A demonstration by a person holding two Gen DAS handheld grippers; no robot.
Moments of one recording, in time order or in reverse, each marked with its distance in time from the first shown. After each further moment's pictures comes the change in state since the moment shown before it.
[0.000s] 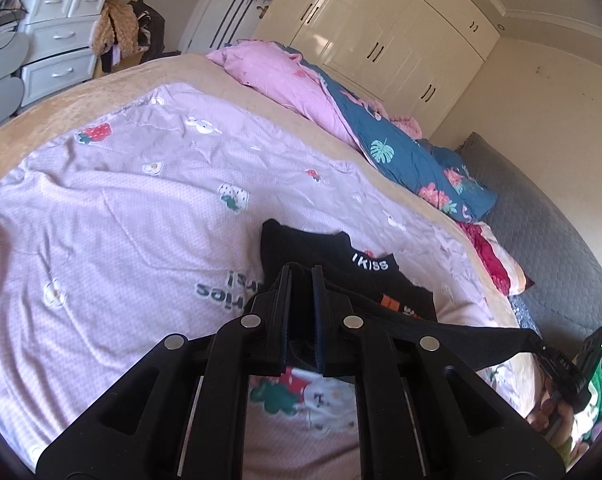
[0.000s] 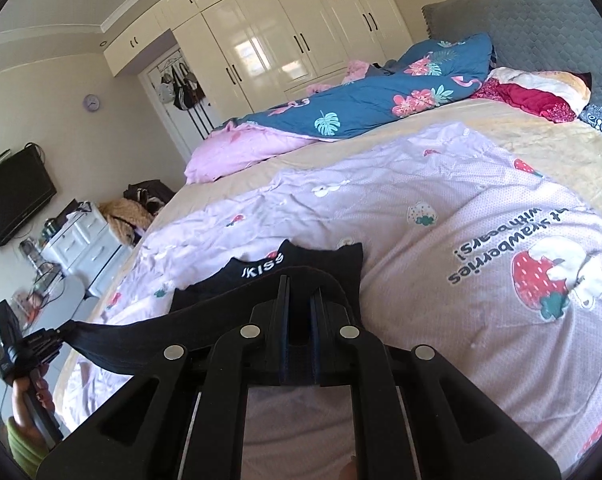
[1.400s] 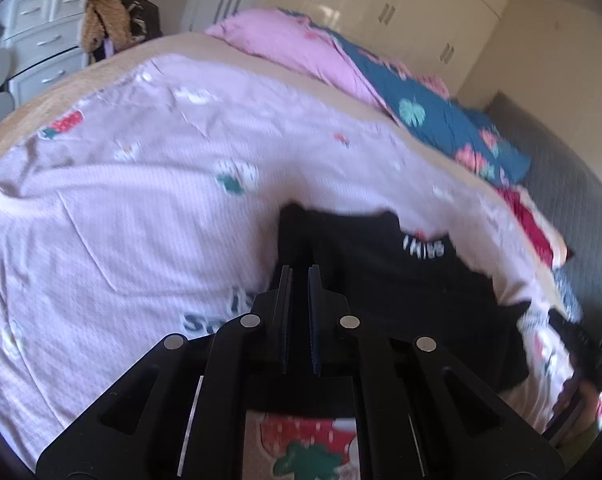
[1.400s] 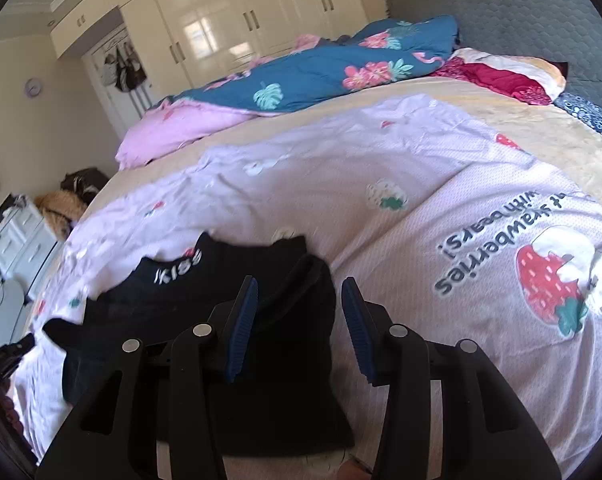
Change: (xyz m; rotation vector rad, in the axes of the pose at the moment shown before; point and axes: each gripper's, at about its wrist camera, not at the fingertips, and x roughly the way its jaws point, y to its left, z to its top) left arm 0.113 0.005 -0.005 0.109 0.134 0.106; right arm 0.113 -0.031 -0.009 0.015 0.072 -0.212
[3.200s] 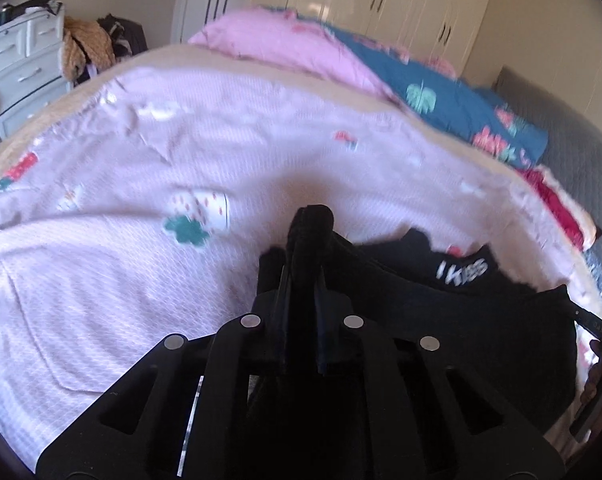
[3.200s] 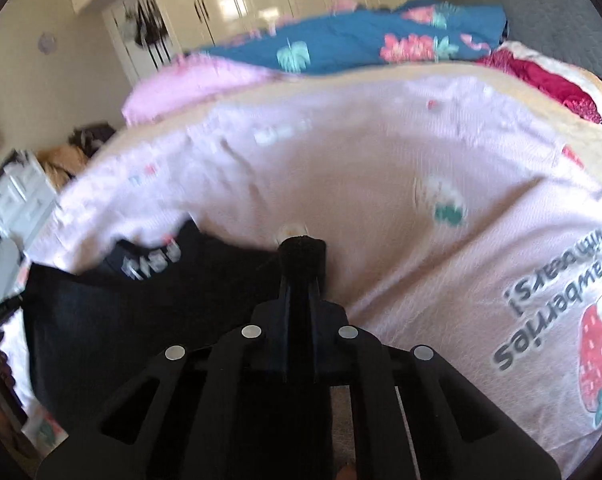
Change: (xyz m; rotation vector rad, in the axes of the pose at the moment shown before) left arm 0.073 -0.015 0.043 0.082 -0.055 0.060; right arm 0.085 0.006 0.034 -0.101 0.074 0.060
